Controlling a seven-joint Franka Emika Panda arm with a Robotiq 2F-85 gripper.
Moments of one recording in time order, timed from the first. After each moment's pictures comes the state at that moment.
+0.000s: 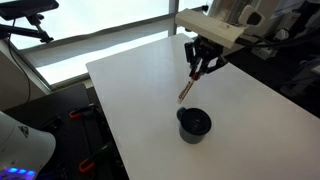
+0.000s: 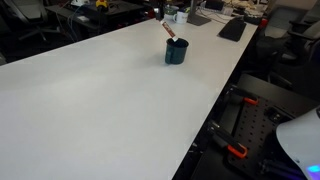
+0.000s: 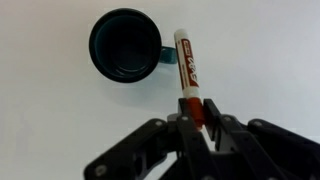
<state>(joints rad) -0.15 0.30 -0.05 -1.93 -0.02 2.05 -0.42</state>
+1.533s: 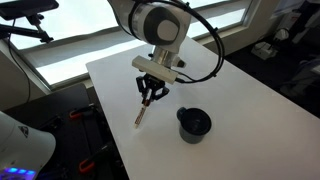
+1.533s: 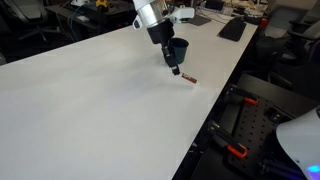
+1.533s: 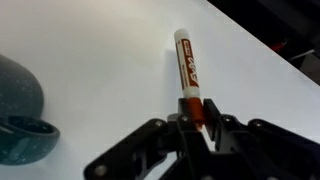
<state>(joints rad) -0.07 0.38 0.05 -2.26 -0.18 2.15 -0.52</state>
